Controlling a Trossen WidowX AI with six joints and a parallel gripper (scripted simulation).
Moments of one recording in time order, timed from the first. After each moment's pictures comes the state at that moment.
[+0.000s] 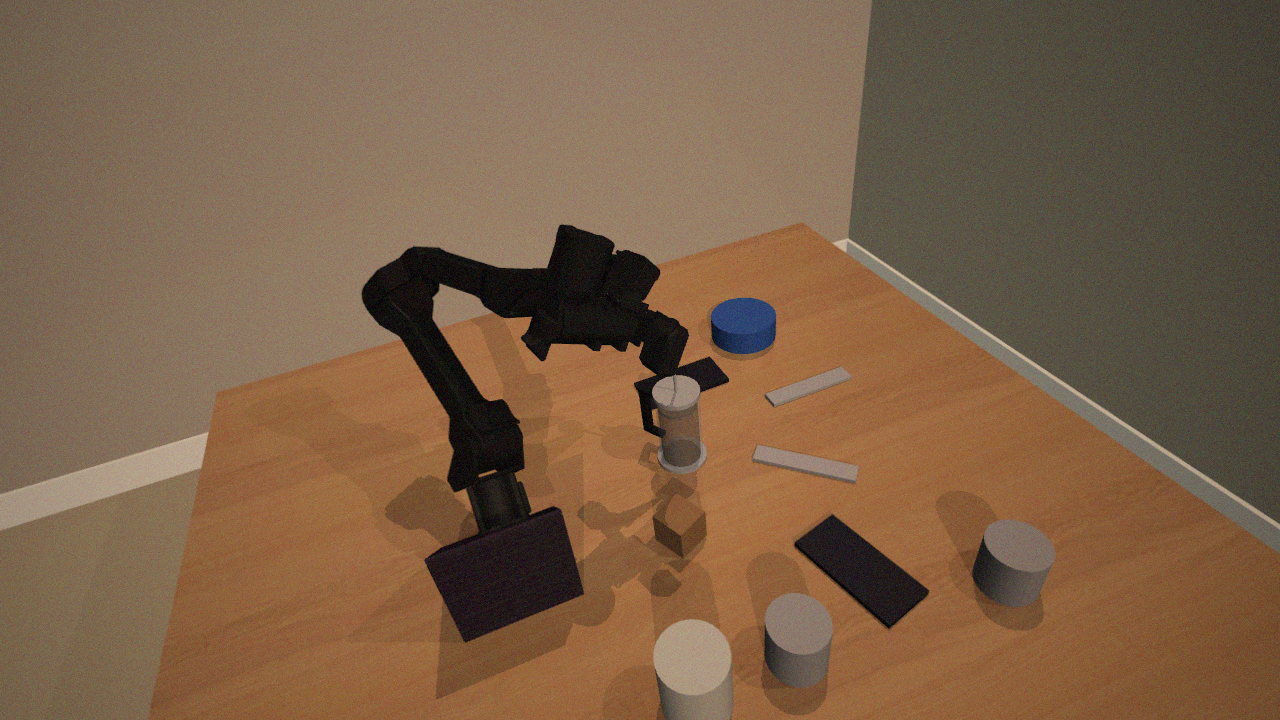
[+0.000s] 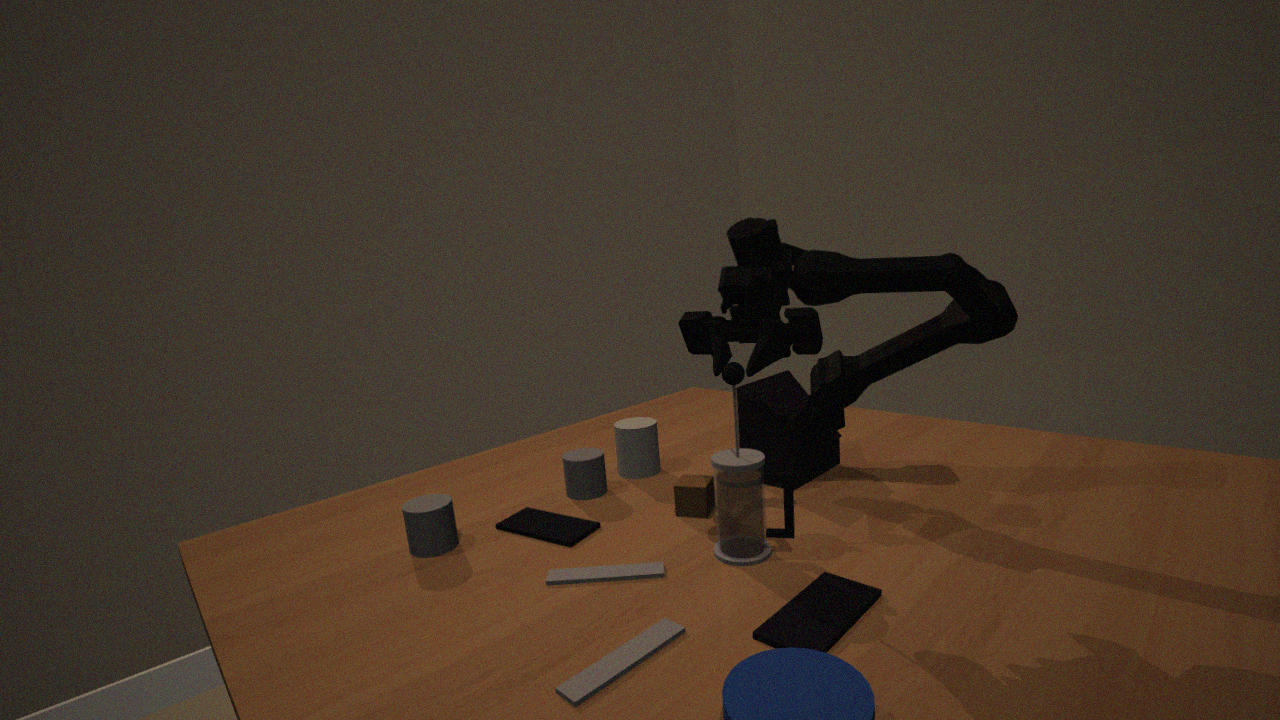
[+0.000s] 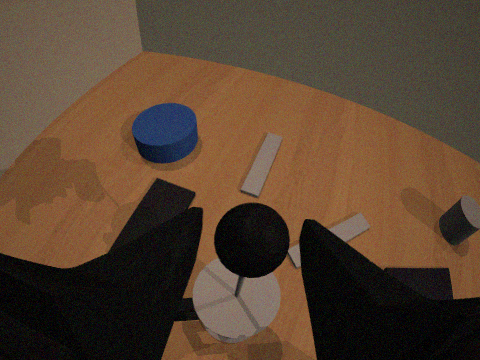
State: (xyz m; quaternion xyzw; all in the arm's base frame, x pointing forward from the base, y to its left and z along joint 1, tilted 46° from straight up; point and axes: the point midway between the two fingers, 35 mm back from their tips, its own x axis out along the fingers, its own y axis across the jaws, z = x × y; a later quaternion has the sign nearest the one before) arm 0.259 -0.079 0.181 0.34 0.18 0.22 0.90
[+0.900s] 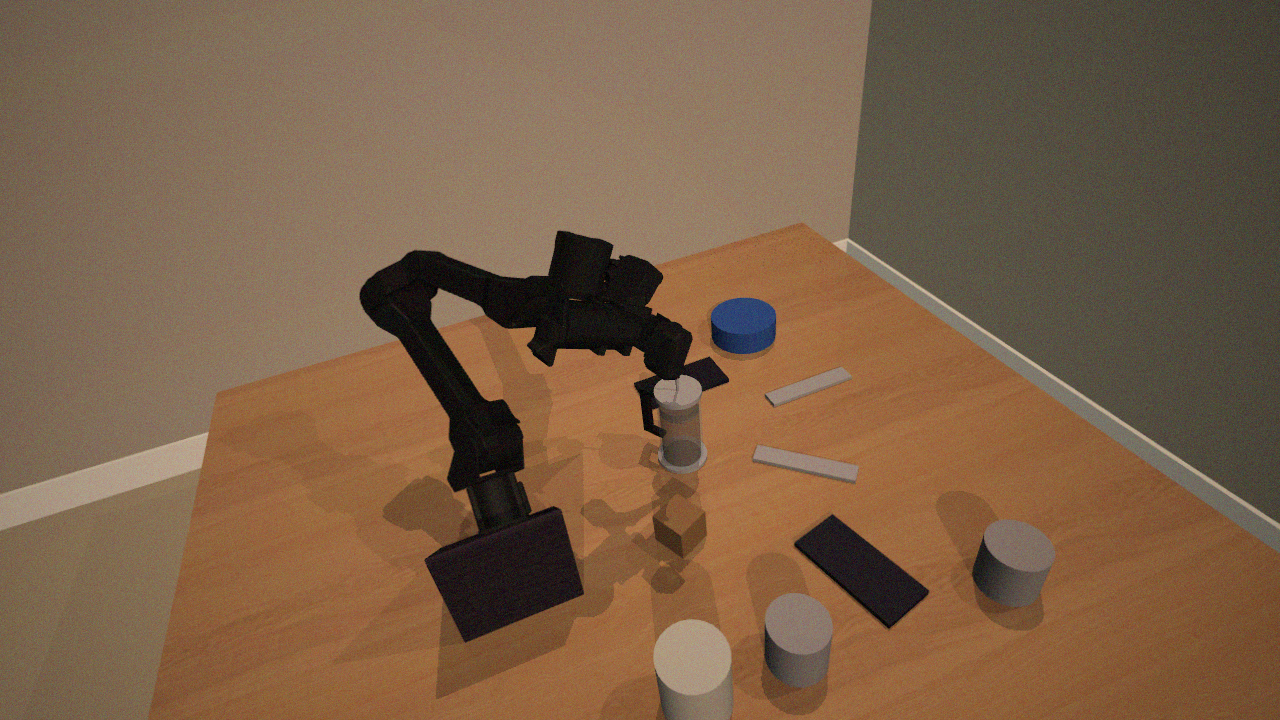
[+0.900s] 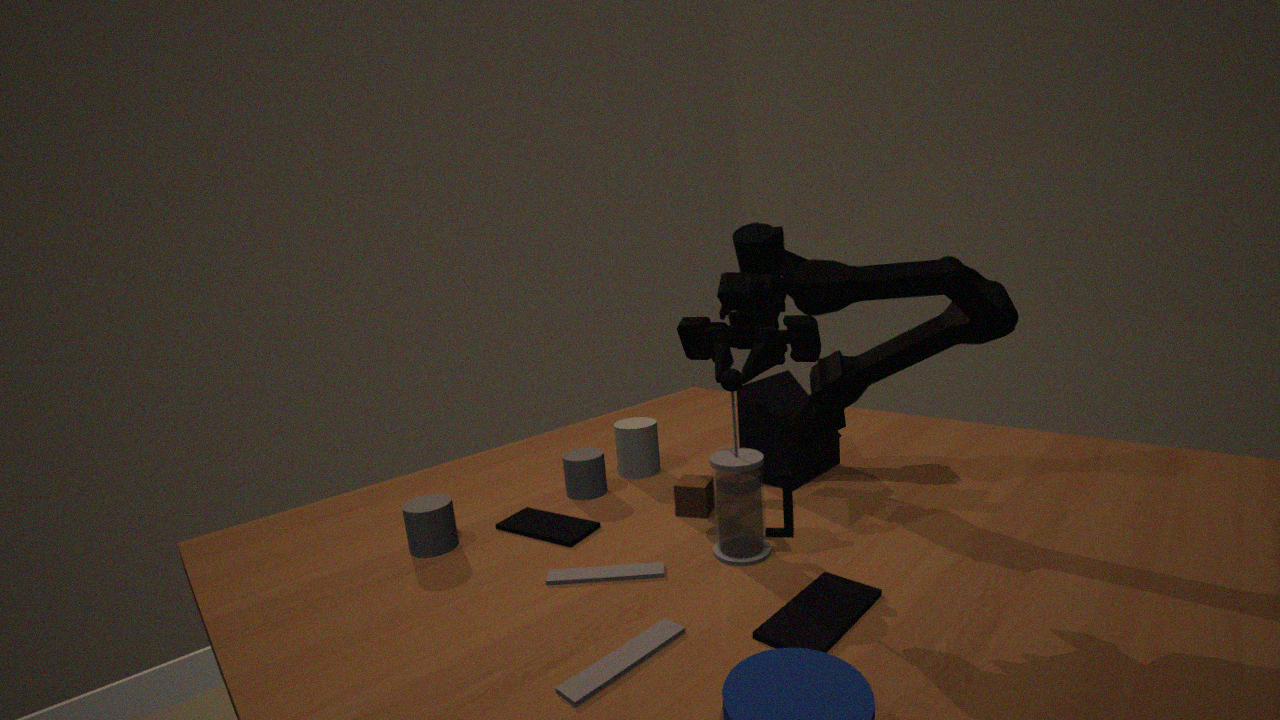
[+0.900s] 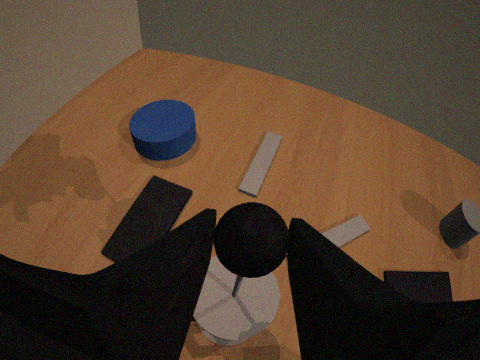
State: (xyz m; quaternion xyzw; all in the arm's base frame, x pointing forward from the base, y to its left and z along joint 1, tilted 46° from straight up) arm 0.263 -0.073 0.174 0.33 0.17 0.23 0.90
